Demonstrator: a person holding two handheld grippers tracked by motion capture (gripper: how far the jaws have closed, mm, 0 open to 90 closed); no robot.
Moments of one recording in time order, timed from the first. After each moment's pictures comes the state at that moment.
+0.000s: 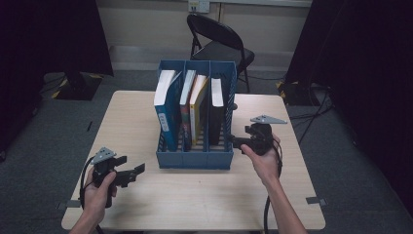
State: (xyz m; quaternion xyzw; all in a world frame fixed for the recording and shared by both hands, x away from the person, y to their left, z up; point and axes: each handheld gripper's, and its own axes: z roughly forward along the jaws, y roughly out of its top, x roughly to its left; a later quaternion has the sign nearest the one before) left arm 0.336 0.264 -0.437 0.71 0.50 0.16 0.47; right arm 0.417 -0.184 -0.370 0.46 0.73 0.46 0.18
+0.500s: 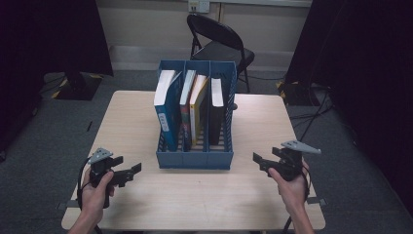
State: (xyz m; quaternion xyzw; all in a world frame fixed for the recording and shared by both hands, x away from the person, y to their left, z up) left arm 0.335 0.272 -0.439 0.70 0.52 0.17 0.46; right arm 0.355 -0.259 -0.397 0.52 0.70 0.45 0.20
